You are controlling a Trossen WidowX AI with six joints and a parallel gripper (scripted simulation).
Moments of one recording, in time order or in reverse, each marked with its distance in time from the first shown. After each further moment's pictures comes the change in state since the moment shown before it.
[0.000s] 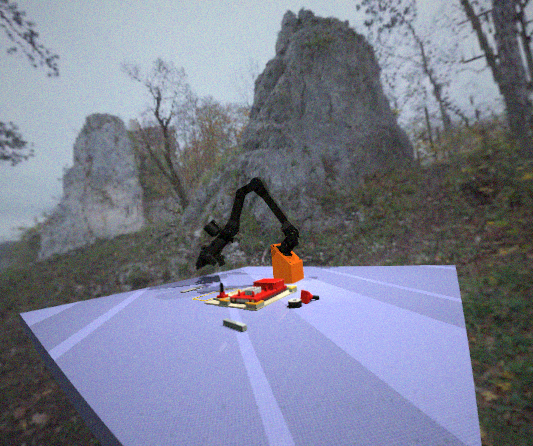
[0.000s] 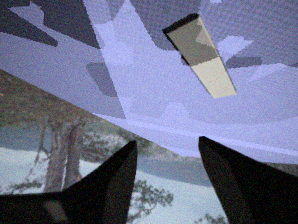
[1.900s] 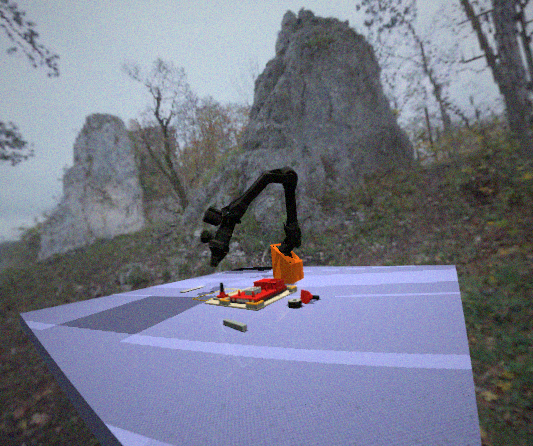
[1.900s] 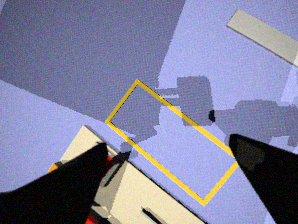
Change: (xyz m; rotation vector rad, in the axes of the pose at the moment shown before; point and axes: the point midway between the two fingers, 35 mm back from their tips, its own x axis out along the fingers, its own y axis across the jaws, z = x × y) arm -0.083 -0.191 -0.018 -2.665 0.218 -0.574
